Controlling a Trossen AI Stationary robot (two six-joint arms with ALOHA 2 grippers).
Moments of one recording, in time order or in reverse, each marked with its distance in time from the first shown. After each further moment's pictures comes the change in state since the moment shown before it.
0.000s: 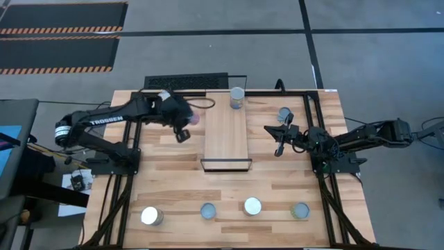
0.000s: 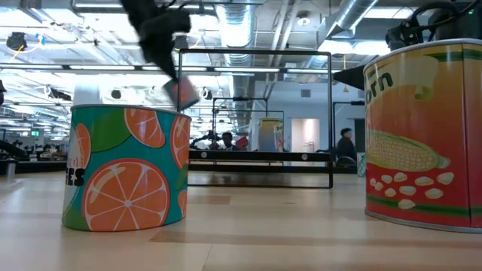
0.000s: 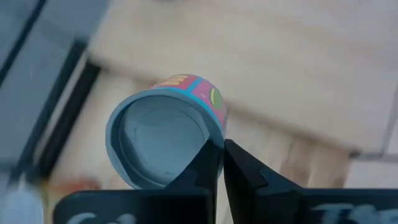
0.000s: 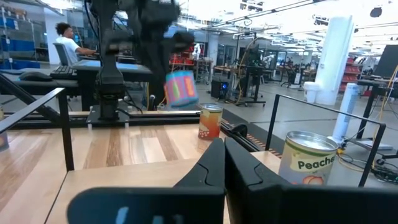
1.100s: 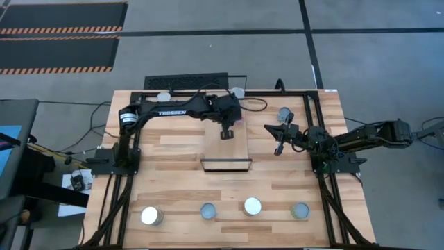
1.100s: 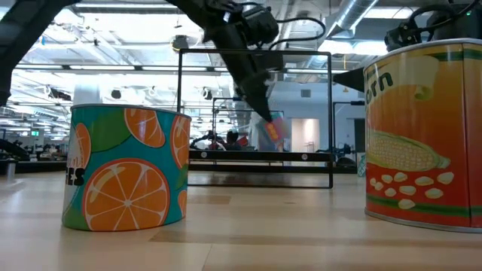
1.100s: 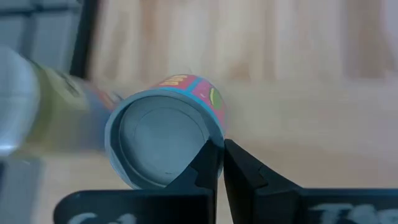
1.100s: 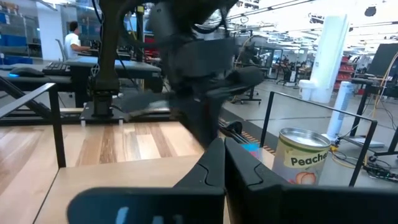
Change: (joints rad) left arm -0.021 0.728 0.527 0.223 0.046 0.288; right arm -0.019 0.000 0.000 -0.011 0.000 -0.007
